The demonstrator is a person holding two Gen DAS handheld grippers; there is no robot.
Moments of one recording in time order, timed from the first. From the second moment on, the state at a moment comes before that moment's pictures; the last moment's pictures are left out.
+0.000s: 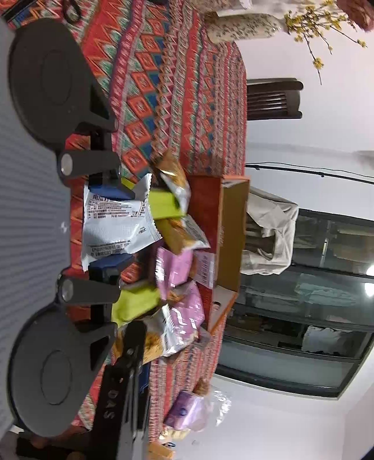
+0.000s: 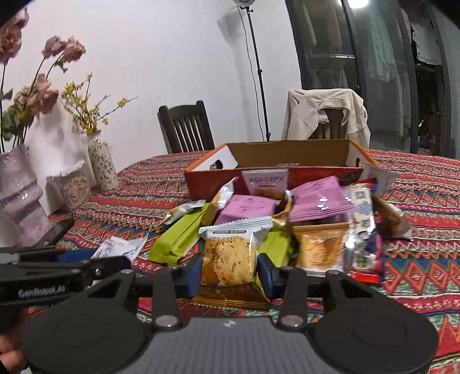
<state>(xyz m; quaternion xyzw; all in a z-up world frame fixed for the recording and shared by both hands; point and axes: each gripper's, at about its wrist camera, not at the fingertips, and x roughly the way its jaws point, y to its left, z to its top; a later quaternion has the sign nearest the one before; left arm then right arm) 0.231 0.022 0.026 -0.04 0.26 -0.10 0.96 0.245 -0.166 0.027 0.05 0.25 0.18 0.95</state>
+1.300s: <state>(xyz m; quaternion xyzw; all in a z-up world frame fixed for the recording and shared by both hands) 0.638 -0.024 0.036 0.08 0.33 -0.06 0.94 0.661 -0.234 0.030 -0.05 0.37 0.10 0.92</state>
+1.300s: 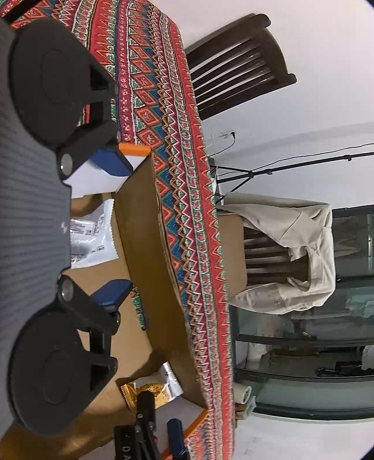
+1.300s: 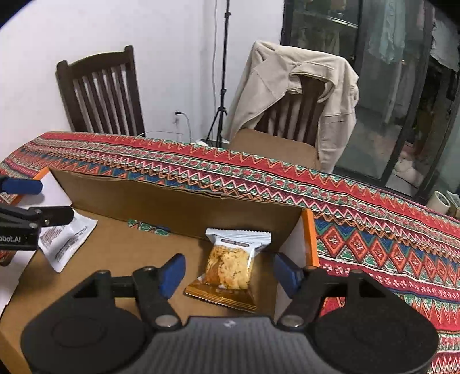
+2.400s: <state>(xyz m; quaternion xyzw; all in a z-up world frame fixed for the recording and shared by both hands) 0.184 0.018 0.077 -0.06 0.17 -0.04 0.98 0.220 -0.282 0.091 0.01 0.18 0.13 0.98</state>
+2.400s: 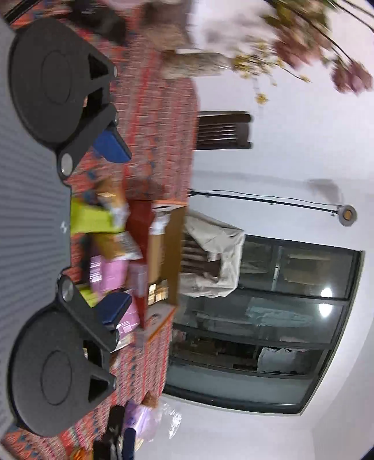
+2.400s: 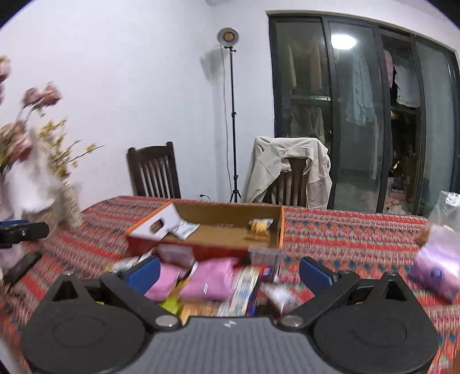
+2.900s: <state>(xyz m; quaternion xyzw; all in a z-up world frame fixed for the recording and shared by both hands) 0.134 0.016 0.009 -0.04 0.23 -0.03 0.97 0.144 -0.267 -0.001 0.04 0.21 0.10 0.97</state>
